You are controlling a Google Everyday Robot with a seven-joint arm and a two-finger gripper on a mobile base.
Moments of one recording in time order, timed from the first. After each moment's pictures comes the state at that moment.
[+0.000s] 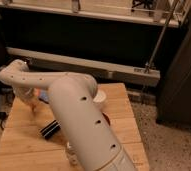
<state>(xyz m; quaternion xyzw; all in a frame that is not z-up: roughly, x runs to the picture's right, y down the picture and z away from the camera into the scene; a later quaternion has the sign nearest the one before) -0.377 0.077 0.854 -0.20 -0.25 -0.63 0.71</state>
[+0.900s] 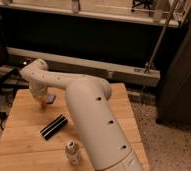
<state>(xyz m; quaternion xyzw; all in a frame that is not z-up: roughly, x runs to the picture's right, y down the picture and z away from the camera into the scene) -0.342 0.054 0.898 -0.16 -0.30 -0.62 0.71</state>
